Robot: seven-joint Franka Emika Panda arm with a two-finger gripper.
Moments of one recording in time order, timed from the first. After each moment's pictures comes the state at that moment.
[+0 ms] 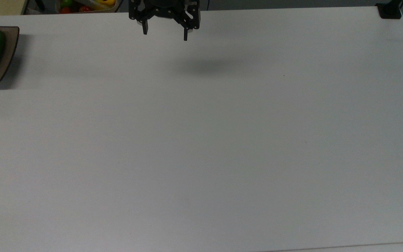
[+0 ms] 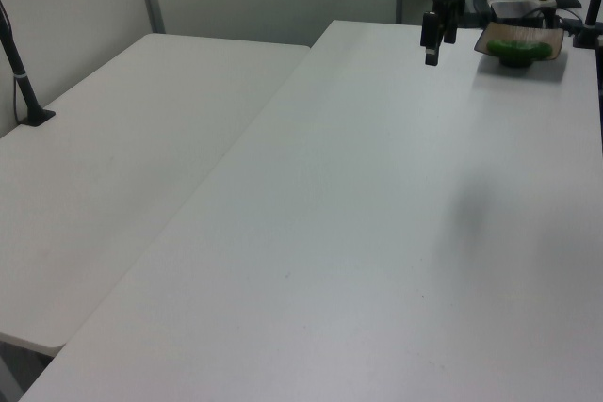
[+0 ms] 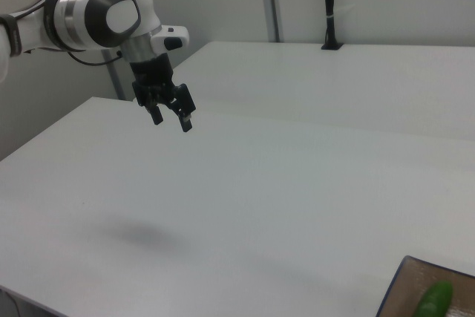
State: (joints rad) arm -0.08 0.03 0.22 -1.72 -0.08 1.78 0.20
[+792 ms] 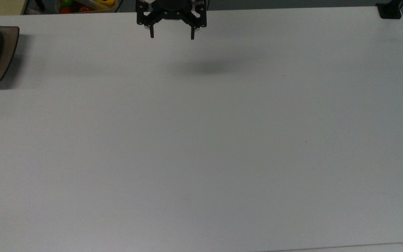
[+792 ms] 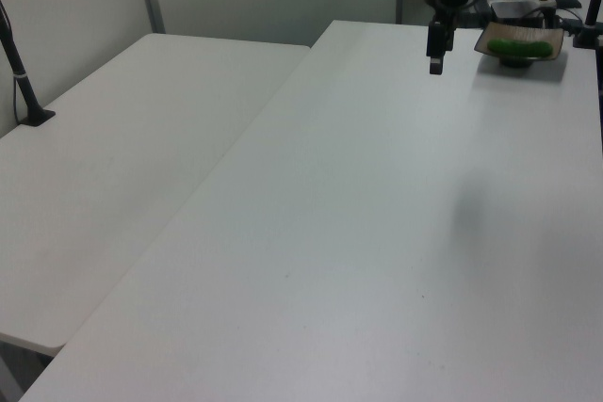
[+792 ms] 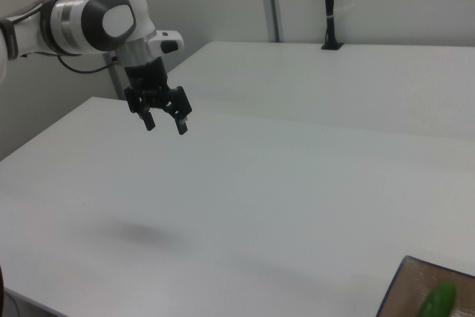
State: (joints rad) arm 0.03 0.03 0.14 -1.74 -0.08 1.78 0.08
